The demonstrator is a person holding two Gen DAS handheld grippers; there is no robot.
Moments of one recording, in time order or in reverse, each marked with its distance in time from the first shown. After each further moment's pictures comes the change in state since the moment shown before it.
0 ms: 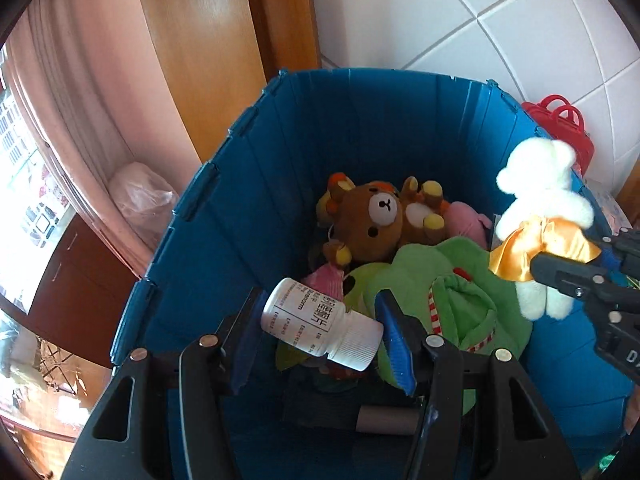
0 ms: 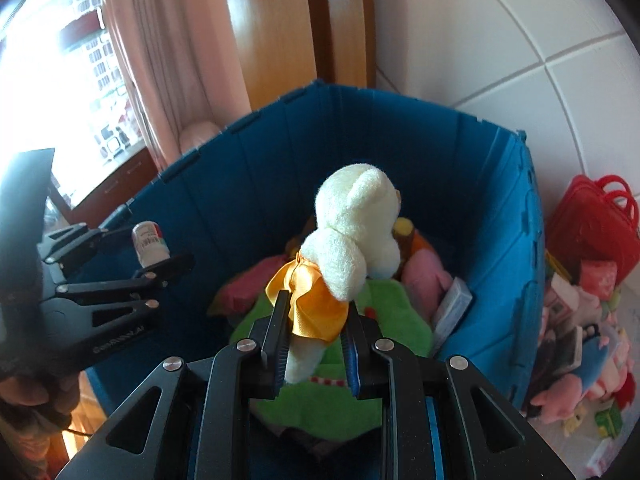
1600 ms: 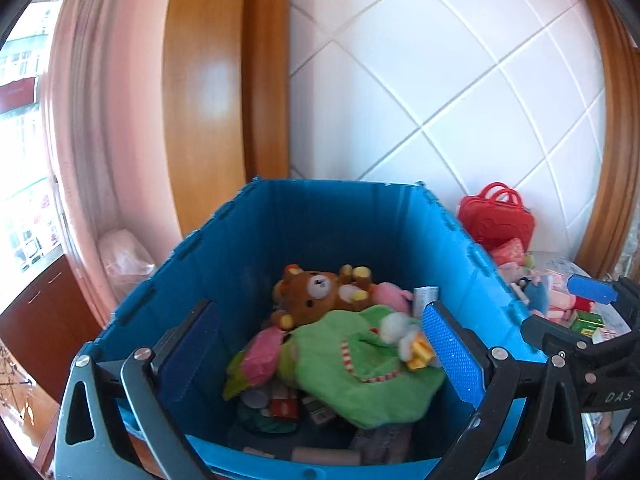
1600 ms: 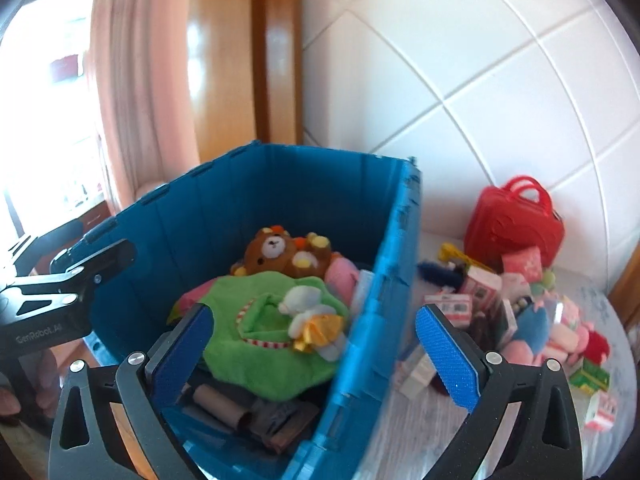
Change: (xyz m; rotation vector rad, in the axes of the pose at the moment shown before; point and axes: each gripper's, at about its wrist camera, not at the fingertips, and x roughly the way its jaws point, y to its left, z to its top) left arm -0.113 -0.056 -0.078 -0.058 -0.472 -0.105; right arm -0.120 -0.026 -0.107 0.103 -0.325 -0.205
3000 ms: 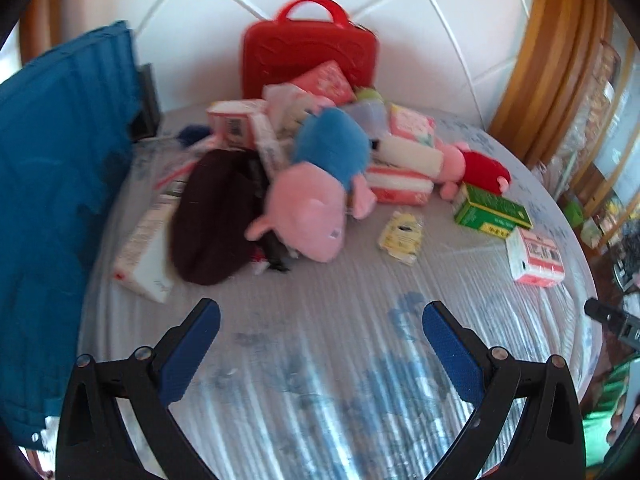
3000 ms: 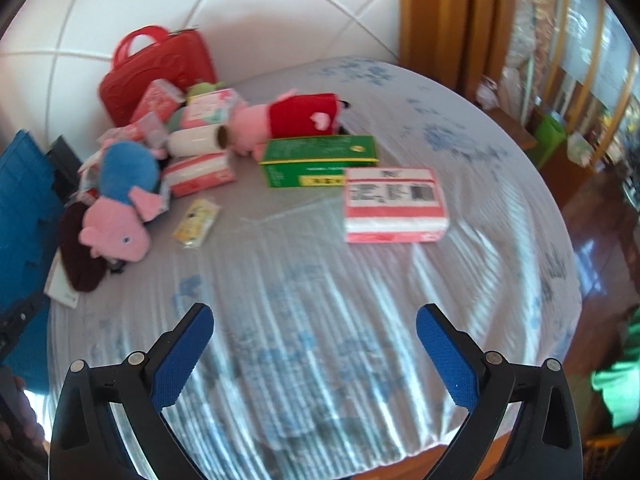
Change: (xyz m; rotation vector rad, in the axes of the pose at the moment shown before) left arm 0.147 -0.459 -0.146 0.155 0.464 -0.302; right arm -0.078 -0.535 -0.270 0.620 0.364 -0.442
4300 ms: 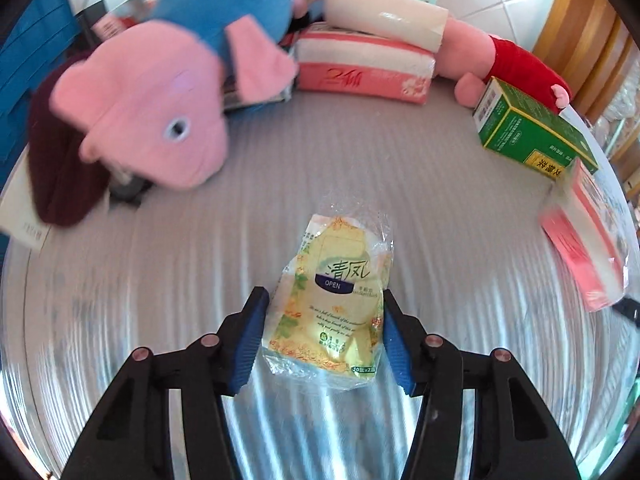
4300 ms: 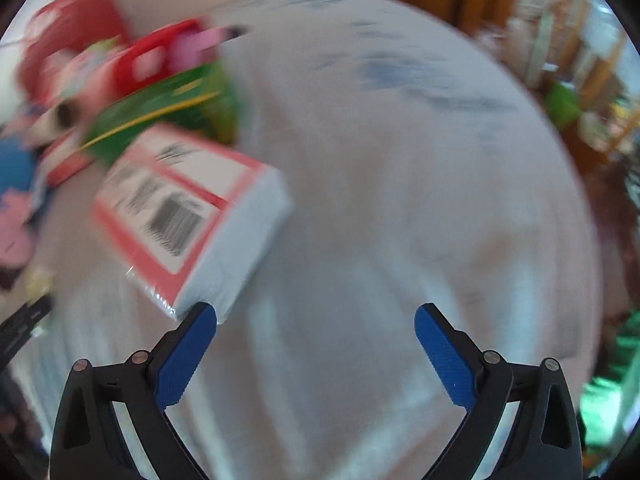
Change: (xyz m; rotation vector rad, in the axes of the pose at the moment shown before) left arm 0.136 -0.092 -0.039 -0.078 0.215 0.140; right arm 0.143 -0.099 0.038 -0.104 0.228 0.094
